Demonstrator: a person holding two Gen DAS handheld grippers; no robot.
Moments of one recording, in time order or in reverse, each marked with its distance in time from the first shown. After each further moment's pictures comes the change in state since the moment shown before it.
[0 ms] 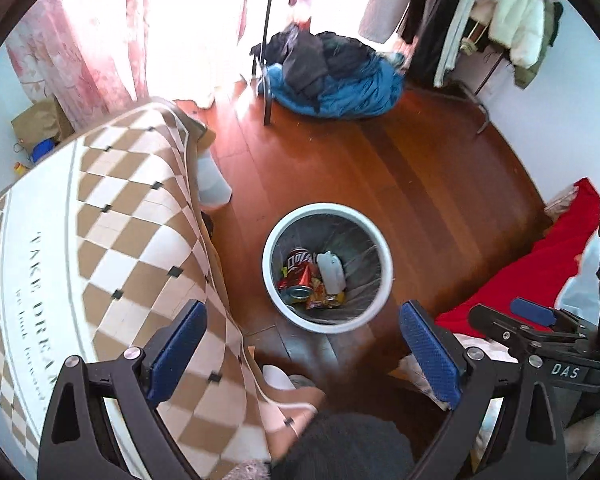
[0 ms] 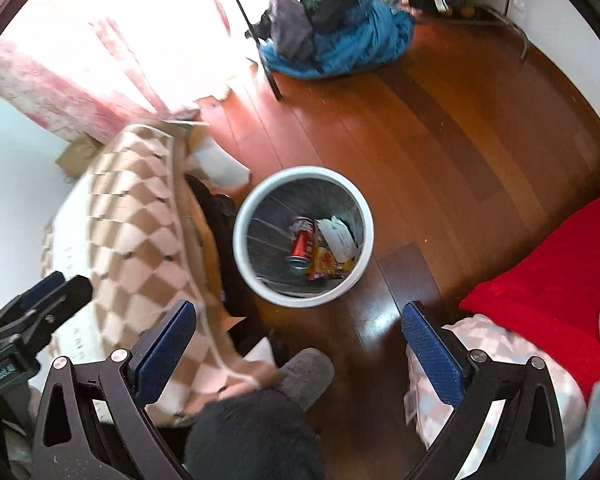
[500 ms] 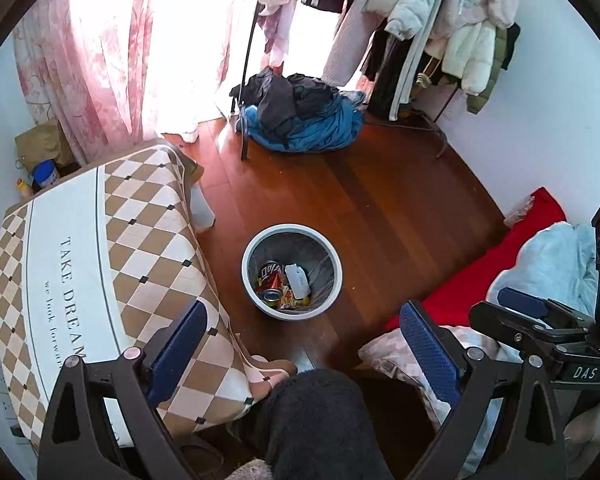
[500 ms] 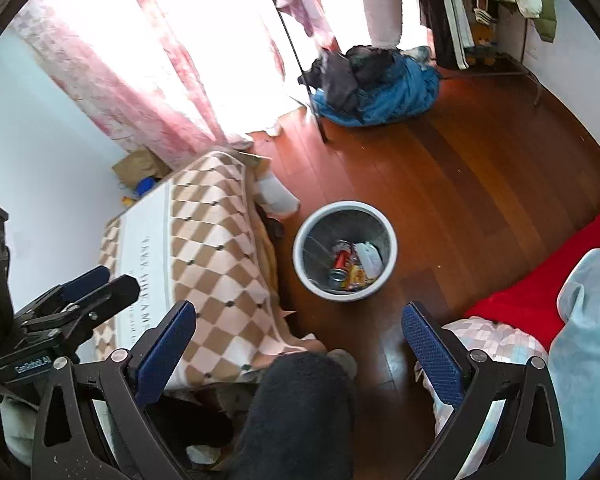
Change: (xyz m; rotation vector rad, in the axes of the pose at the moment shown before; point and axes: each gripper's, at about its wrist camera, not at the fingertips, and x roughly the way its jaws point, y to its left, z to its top) left arm -0.139 -0.013 -0.035 0.032 -0.109 -0.099; right arm -0.164 0.050 -0.057 -0.083 -0.141 0.100
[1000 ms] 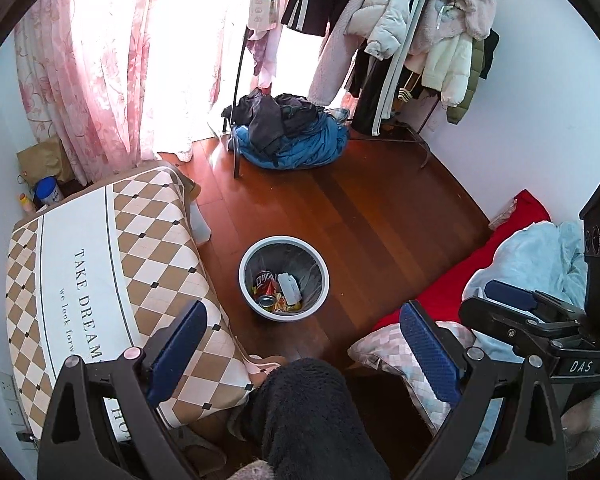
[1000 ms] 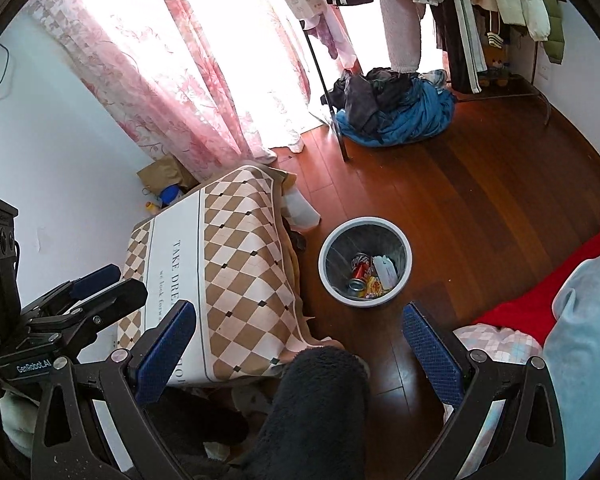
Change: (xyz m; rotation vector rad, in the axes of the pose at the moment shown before) left arm -0.059 -0.007 -0.007 0.028 -0.053 -0.029; right arm -0.051 0.032 -0.015 -0.041 -0.056 0.042
